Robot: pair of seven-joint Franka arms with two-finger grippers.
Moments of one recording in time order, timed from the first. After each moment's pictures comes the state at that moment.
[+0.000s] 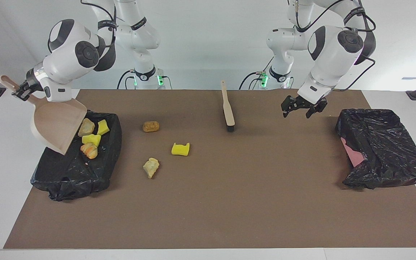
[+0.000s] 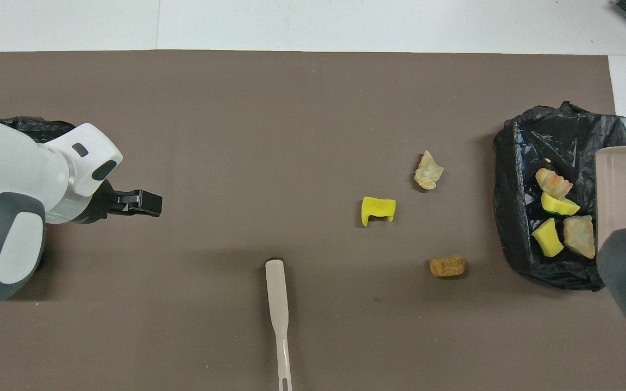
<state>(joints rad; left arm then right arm) -0.08 -0.06 -0.13 -1.94 -0.10 1.85 -0.13 -0.16 -0.07 0.10 -1.92 -1.10 1.68 -1.25</state>
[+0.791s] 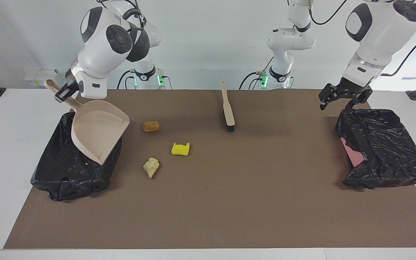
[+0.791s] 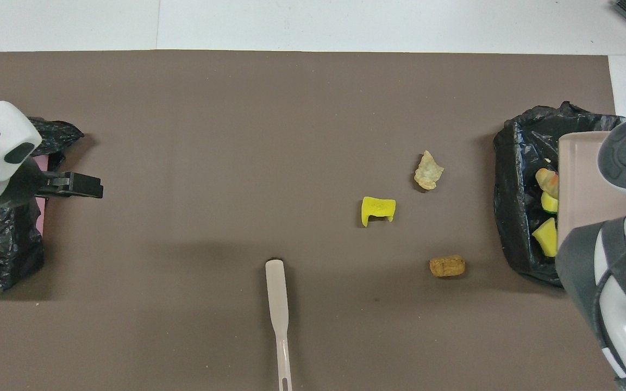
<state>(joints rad) -0.06 -0.07 0.01 -1.71 -0.05 1.68 0.04 0.12 0.09 0.11 -1.61 -0.76 1.44 -0.94</state>
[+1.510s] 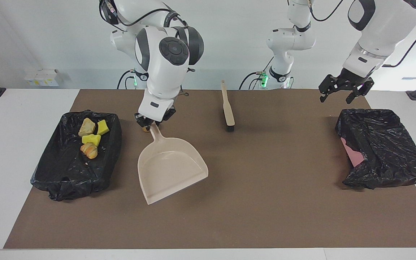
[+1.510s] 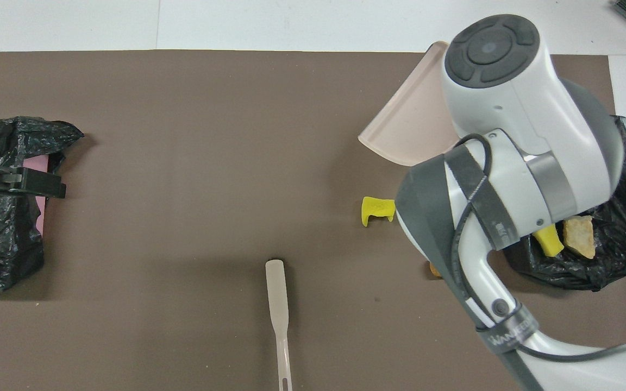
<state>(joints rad) -0.07 -0.07 0.00 -1.70 -0.04 1.64 0.06 0.32 0.45 0.11 -1.18 -0.28 1.44 0.01</state>
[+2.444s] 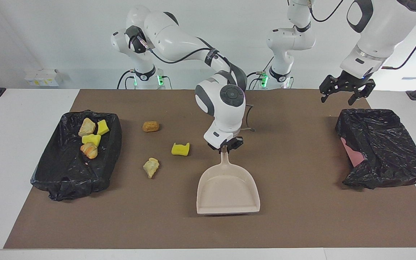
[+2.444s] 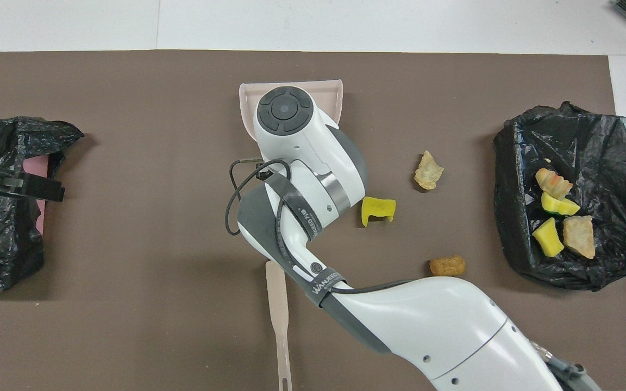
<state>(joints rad) -0.07 -0.06 0.00 -1.69 -0.01 1.63 0.12 0.54 0.79 0.12 -1.06 -0.04 1.81 0.62</state>
